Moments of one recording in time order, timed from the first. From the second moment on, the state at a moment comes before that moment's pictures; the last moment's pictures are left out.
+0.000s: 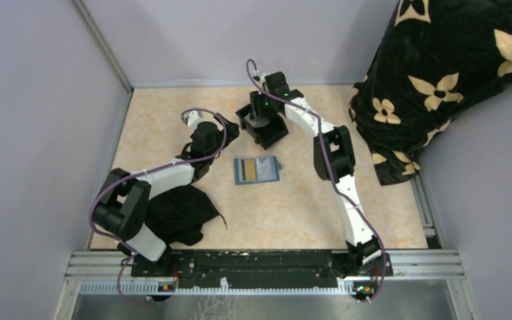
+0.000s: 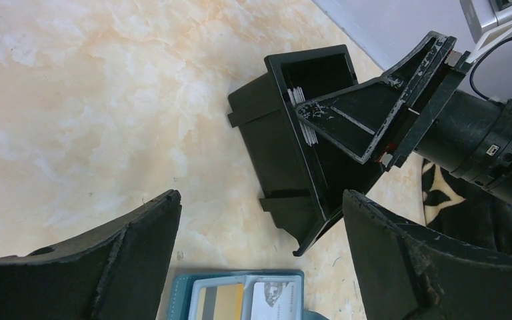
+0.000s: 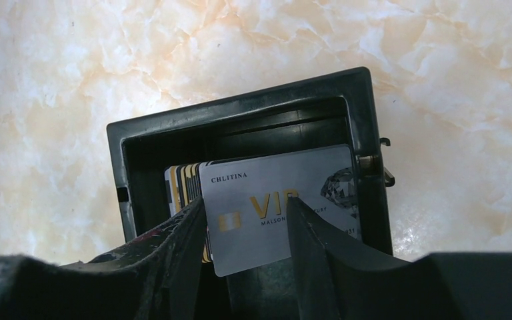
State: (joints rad) left arm -0.51 1.60 0.84 0.40 -0.37 -0.90; right arm 0.46 2.49 2.25 -0.51 -0.28 0.15
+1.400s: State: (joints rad) left arm -0.50 1.61 0.85 0.40 -0.35 -0.92; right arm 0.46 2.48 2.24 -0.50 -0.37 0.19
